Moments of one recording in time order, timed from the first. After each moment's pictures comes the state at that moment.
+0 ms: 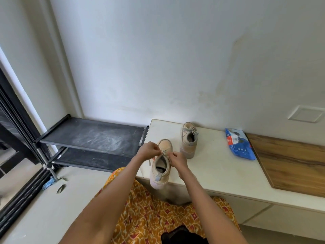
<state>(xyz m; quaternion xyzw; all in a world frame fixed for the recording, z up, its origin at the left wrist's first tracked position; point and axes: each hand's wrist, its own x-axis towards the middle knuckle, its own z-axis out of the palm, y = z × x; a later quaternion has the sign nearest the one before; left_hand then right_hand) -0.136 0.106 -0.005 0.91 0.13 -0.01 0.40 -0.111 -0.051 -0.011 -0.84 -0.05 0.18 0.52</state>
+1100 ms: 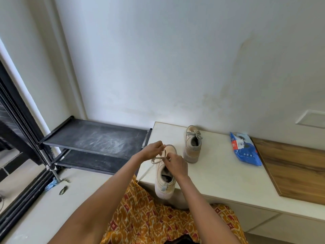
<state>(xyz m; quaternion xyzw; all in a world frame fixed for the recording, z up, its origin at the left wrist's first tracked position) -0.129 0.114 0.017 0.90 0.08 -0.06 0.42 -0.119 -0.035 0.001 -0.95 -0.23 0.02 0.21</state>
